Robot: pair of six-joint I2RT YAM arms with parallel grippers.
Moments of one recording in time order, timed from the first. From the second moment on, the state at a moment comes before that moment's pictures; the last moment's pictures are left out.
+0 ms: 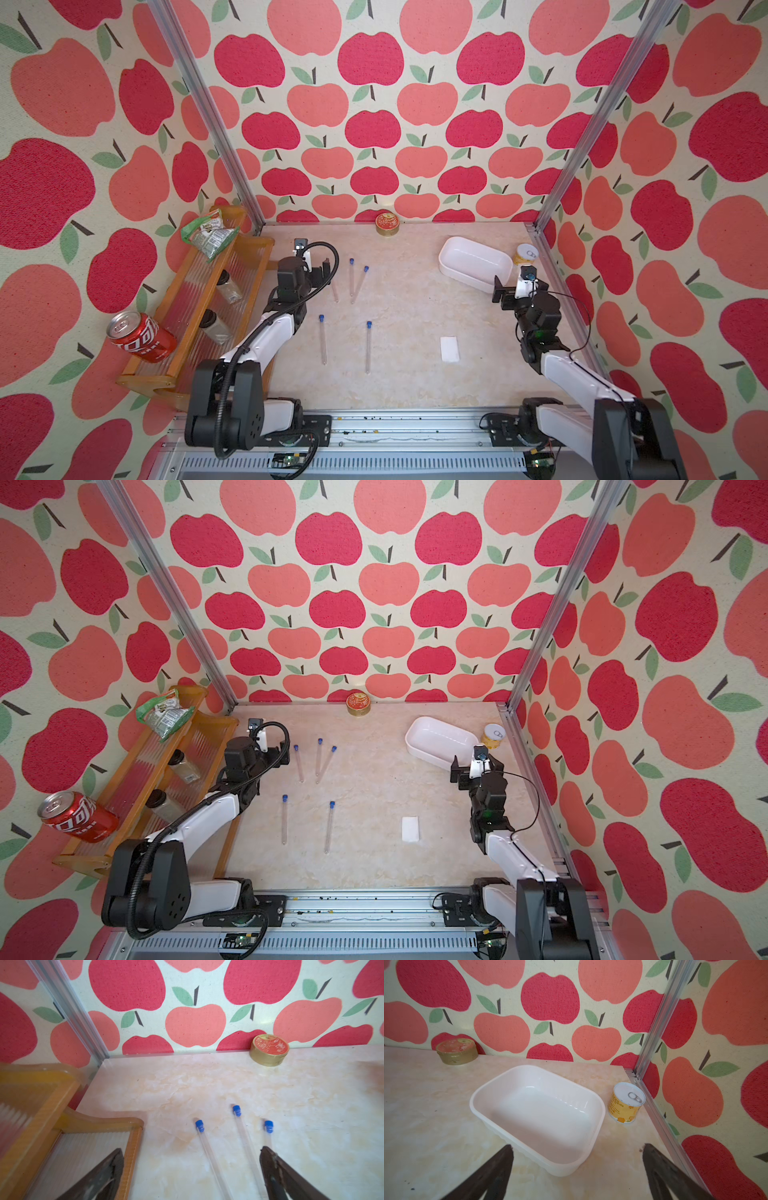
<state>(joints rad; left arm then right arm) -0.10 1.29 0.76 0.19 -0.07 0.01 0.14 1.01 0.33 0.55 0.08 -0.10</state>
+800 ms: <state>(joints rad) -0.22 0.68 0.93 -0.66 0.02 -0.41 0.19 1.41 1.22 -0.60 -0.13 -0.12</state>
